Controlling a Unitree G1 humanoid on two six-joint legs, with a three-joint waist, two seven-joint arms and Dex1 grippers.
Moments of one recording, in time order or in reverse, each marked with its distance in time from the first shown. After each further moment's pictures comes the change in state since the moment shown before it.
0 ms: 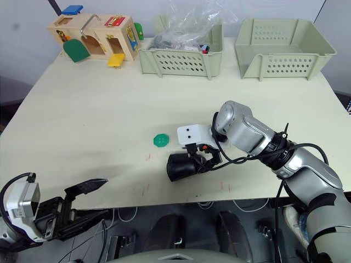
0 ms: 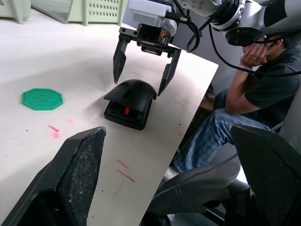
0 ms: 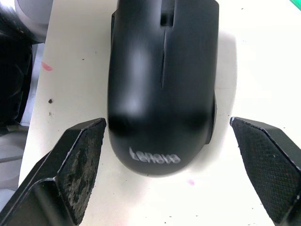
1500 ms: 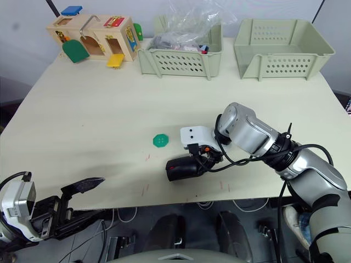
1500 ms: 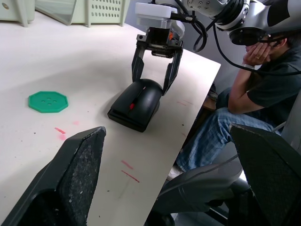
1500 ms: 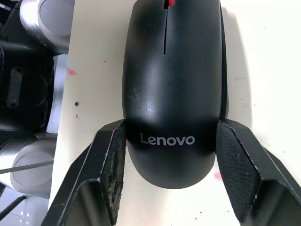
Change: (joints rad) left arm 0.003 0.011 0.025 -0.001 -0.010 0.004 -0.003; right arm 0.008 -0.030 0.004 -0.038 0.075 0.104 -0.008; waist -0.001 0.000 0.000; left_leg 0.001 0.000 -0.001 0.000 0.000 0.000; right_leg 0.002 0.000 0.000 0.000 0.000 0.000
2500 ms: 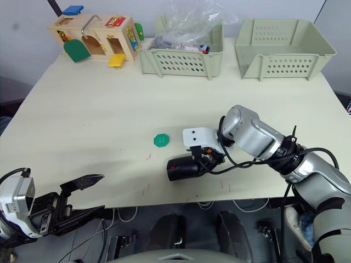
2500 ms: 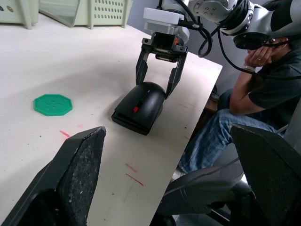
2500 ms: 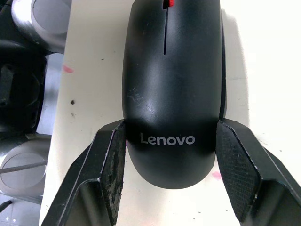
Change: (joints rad) left arm -0.015 0.024 0.004 -0.002 -0.020 0.023 0.022; right arm 0.030 -0.037 -0.013 -0.037 0.018 -0.031 -0.034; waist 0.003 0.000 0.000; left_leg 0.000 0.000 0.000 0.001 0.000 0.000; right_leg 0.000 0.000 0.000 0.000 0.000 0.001
